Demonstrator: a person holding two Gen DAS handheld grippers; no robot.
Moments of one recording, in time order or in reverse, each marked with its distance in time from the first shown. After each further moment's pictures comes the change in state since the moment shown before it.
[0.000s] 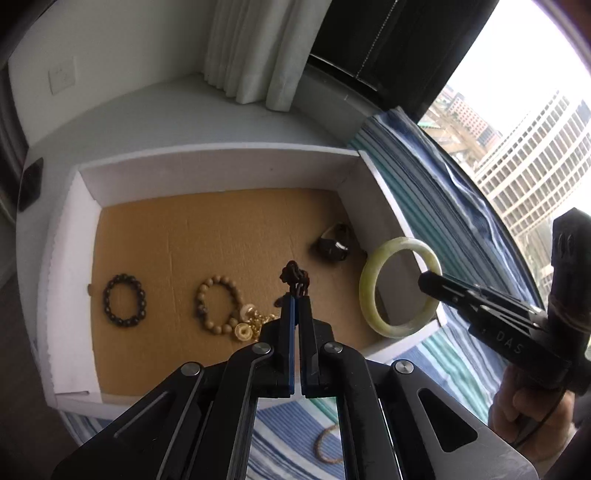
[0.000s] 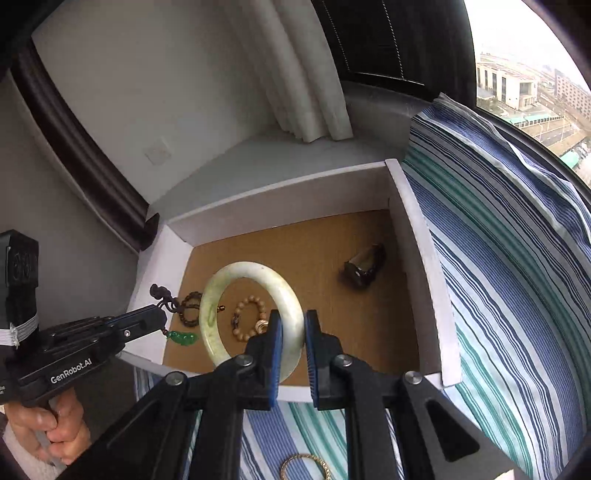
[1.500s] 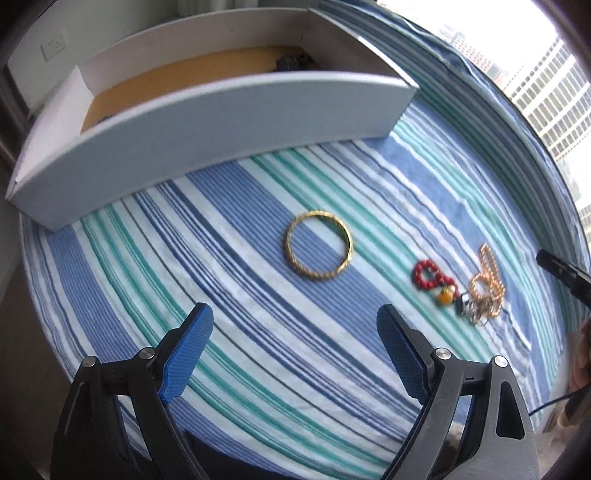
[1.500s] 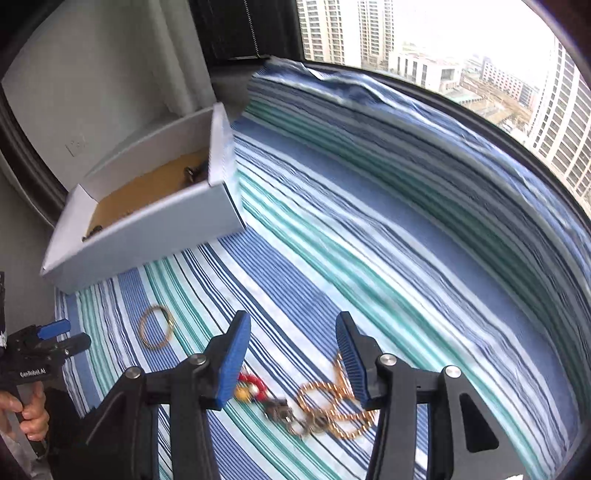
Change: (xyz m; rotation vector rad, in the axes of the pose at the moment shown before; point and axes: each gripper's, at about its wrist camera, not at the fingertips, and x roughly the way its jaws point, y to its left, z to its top) left arm 0.008 -0.061 -0.238 0.149 0.218 0.101; right arm -0.142 -0.139 -0.235 0.172 0.063 -0.330
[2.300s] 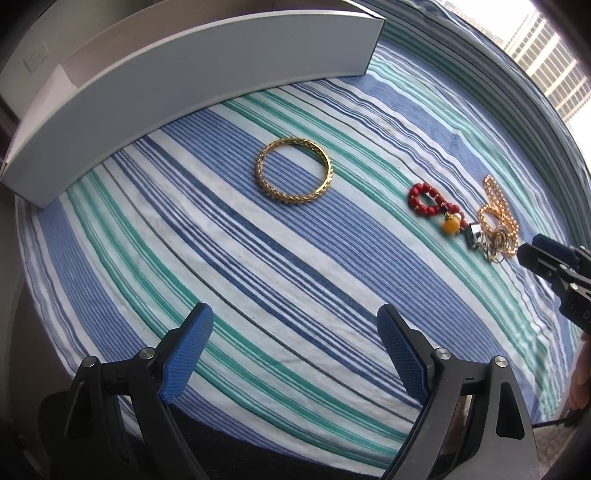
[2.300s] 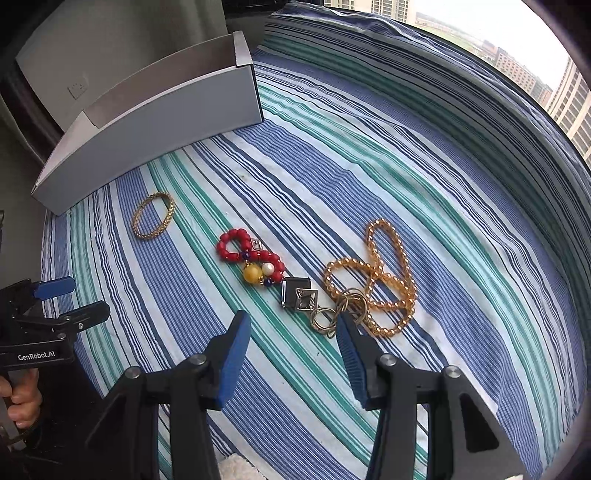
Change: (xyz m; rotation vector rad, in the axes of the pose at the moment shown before) left arm 0.015 -0.032 -0.049 0.078 0.062 0.043; right arm 0.018 0.042 -0.074 -0.086 0.090 0.003
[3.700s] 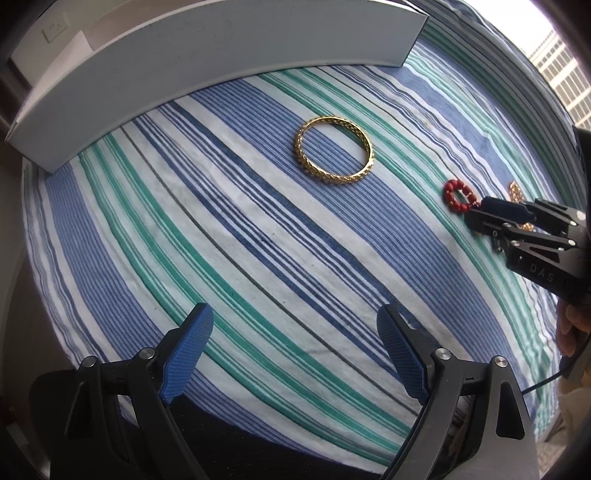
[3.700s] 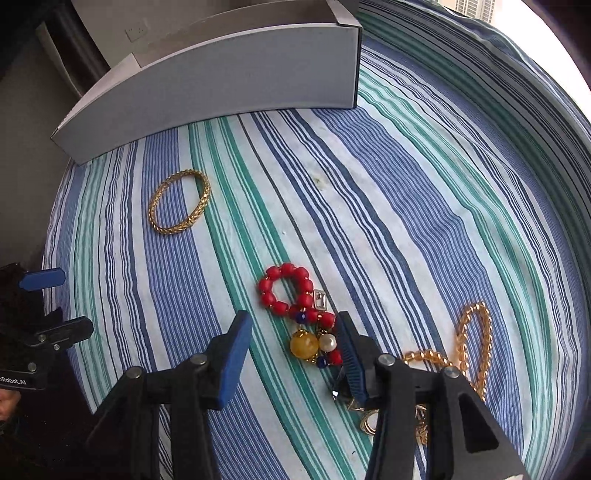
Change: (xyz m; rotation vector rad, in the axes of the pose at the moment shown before) left arm 0.009 0.017 -0.006 -0.094 0.045 0.027; right arm 0.077 0.049 0.039 -0.286 0.083 0.106
